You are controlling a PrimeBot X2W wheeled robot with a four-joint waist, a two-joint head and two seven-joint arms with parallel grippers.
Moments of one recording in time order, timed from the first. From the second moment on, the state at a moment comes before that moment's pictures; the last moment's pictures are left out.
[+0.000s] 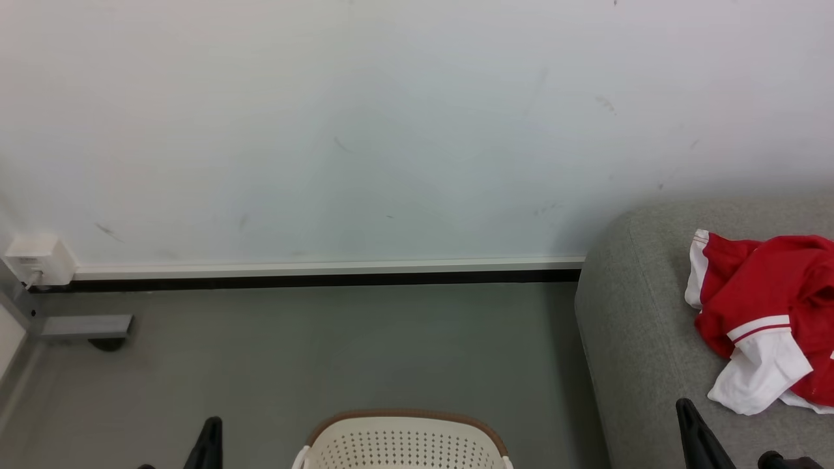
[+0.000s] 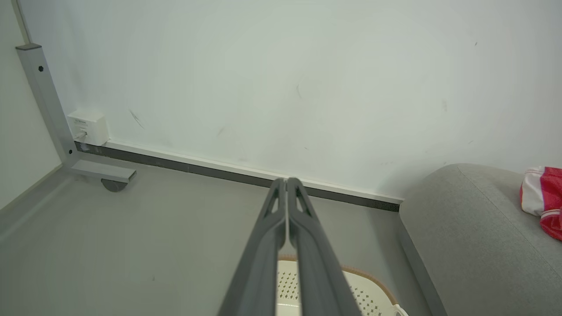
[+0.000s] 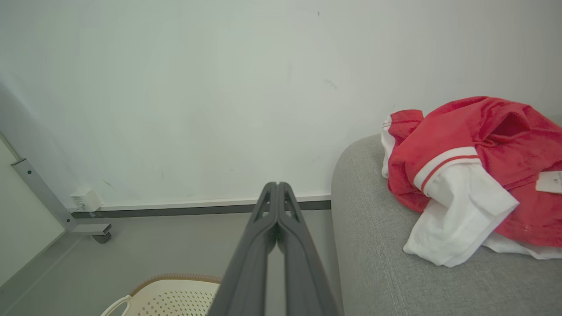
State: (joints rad) left arm 0.05 0.06 0.07 0.28 -0.25 -0.13 -0.23; right arm 0.04 -0.12 0.12 0.24 0.39 0.13 -0.24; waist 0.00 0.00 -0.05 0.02
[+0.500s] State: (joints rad) left arm 0.03 0.05 0.08 0.27 -0.52 -0.13 -0.17; right arm 0.02 -0.10 0.08 0.24 0.64 0.13 -0.17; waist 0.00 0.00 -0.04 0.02
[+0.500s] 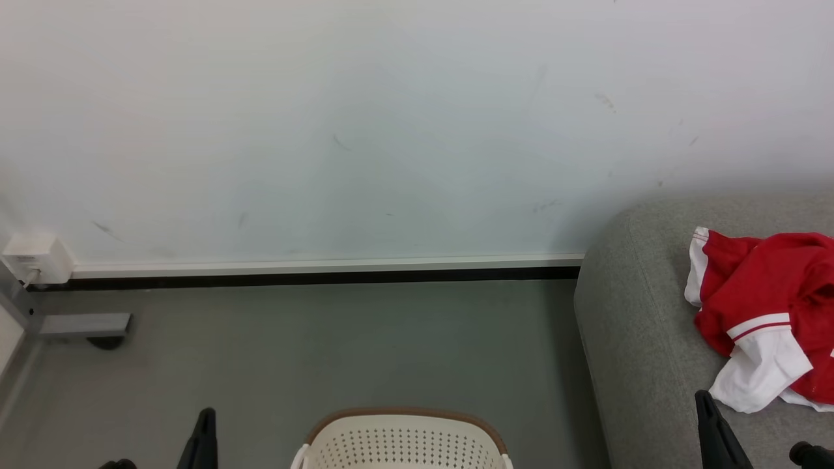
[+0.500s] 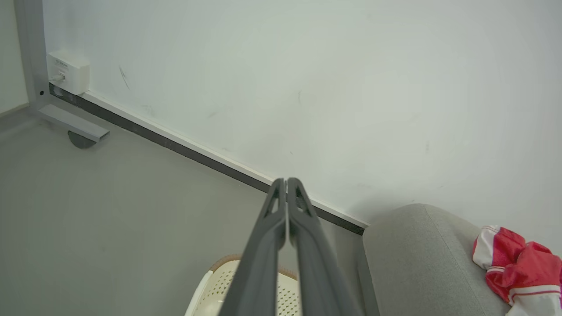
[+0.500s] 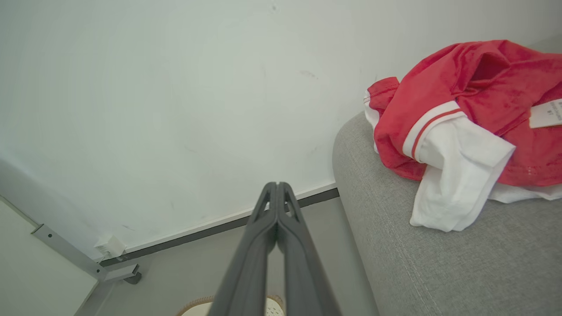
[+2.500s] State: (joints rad) left arm -0.06 0.05 0.10 0.25 -1.24 -0.13 0.02; right arm -0.06 -0.07 -0.04 0.24 1.29 0.13 0.01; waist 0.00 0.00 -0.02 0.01
